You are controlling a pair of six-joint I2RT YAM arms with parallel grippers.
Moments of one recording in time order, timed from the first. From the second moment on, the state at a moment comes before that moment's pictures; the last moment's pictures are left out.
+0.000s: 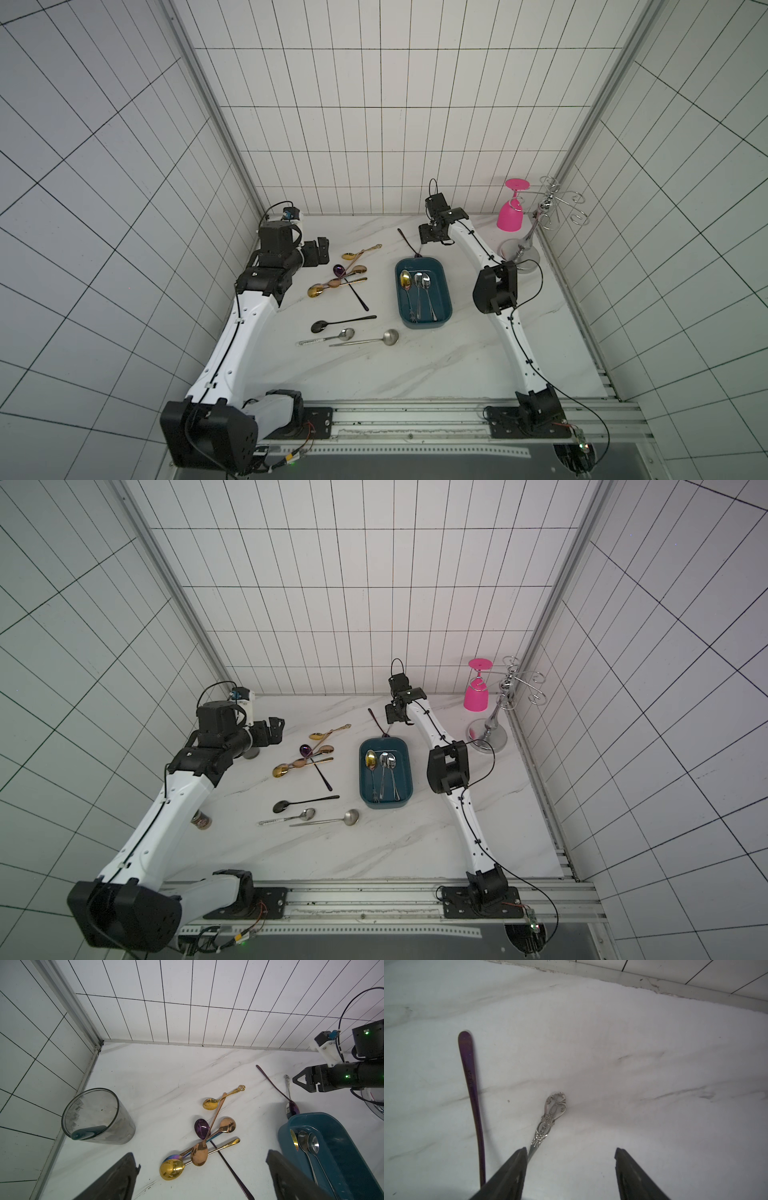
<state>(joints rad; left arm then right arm) -0.06 1.19 1.15 -0.51 0.07 -0.12 0.47 2.71 2.66 -0.98 0.11 0.12</state>
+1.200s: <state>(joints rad) -0.06 1.19 1.13 -0.49 0.08 -0.13 0.45 2.56 2.31 -1.02 0.25 0.23</state>
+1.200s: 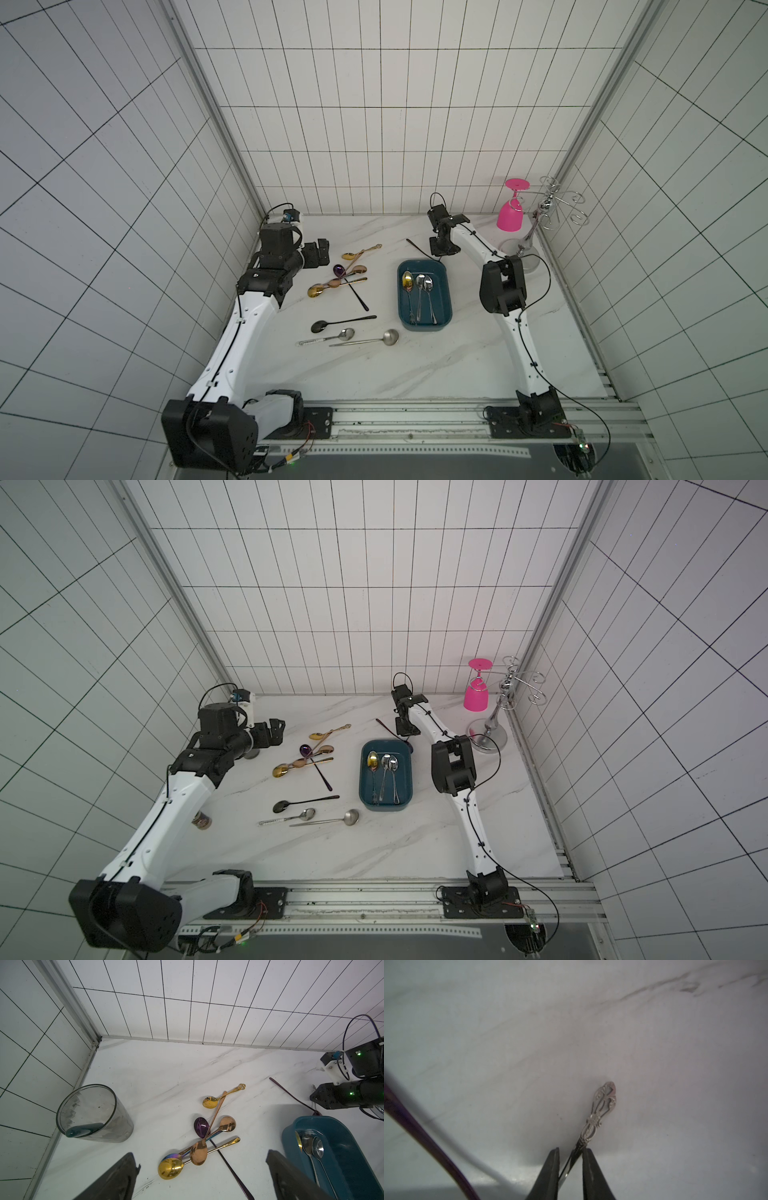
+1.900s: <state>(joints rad) -0.05 1.19 1.12 -0.49 0.10 -0.15 0.37 2.28 1.84 -0.92 0.23 0.26</state>
